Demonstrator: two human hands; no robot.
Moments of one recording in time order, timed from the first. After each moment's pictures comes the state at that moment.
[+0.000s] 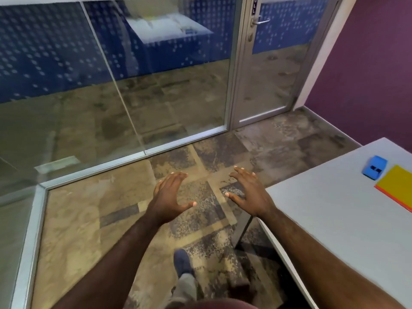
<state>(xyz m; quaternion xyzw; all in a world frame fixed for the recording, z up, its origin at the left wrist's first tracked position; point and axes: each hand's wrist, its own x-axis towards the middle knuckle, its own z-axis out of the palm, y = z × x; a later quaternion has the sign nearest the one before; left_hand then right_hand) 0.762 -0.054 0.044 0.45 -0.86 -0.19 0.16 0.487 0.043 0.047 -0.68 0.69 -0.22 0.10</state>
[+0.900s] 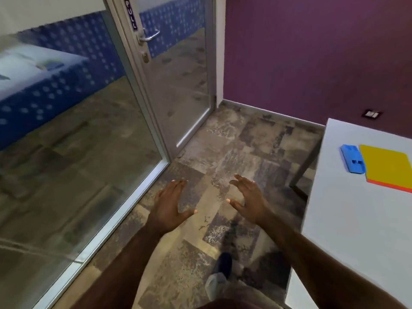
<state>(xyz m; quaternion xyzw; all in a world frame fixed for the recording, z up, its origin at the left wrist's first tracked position) 0.494 -0.468 0.028 0.16 -0.96 -0.23 0.08 0.311 -0.243 -0.011 -0.43 0.86 -0.26 0.07</state>
